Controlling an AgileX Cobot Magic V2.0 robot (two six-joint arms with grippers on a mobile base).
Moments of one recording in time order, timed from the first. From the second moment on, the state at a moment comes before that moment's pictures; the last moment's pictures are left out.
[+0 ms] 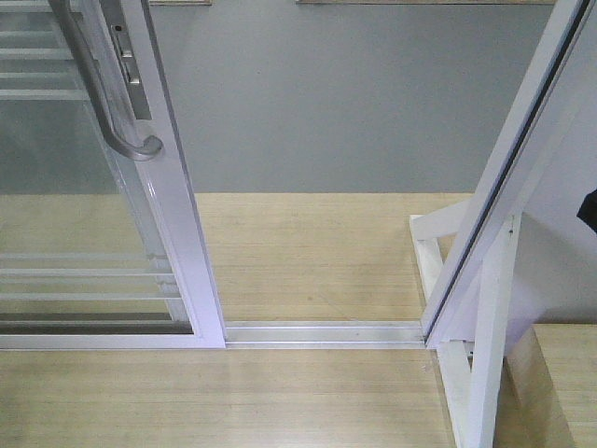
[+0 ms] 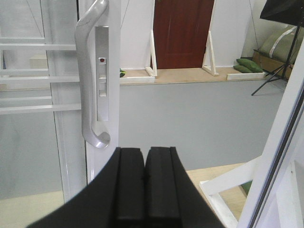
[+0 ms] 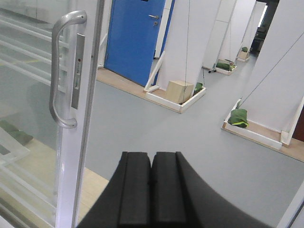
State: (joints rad) left arm -0.20 0.22 -0.43 -0.13 0.40 0.05; right arm 0.41 0.38 -0.53 0.23 0.31 -0.43
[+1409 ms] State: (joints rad) left arm -0.20 0.22 -0.33 -0.05 0.27 0.06; right arm 0.41 0.38 -0.53 0.24 0.30 -0.43
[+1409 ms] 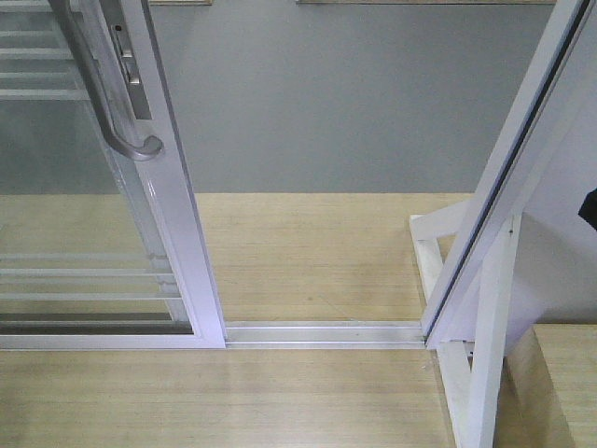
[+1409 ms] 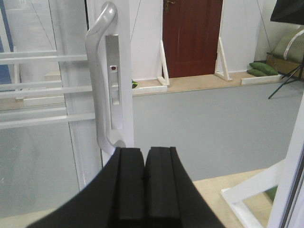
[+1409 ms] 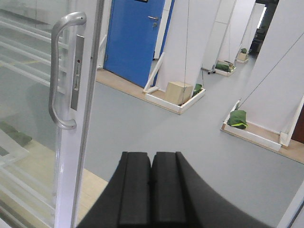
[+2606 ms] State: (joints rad) left arm -0.14 -0.01 0.03 0.04 0.09 0.06; right arm 0.41 0.38 -0.53 0.24 0.30 -0.43
